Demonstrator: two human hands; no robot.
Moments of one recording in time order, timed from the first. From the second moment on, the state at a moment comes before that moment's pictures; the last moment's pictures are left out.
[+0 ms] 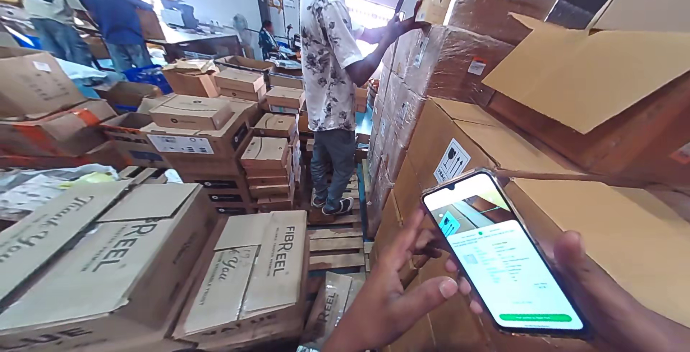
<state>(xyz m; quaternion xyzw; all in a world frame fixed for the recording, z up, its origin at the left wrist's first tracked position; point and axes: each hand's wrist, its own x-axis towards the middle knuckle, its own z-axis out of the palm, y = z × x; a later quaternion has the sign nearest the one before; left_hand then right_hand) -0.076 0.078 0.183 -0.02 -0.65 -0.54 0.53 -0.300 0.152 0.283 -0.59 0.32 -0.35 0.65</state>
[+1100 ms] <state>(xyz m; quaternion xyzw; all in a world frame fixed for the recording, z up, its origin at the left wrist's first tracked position) -0.073 0.080 0.180 -0.02 -0.66 -0.53 0.53 -0.299 0.153 0.284 -0.60 0.32 -0.34 0.64</state>
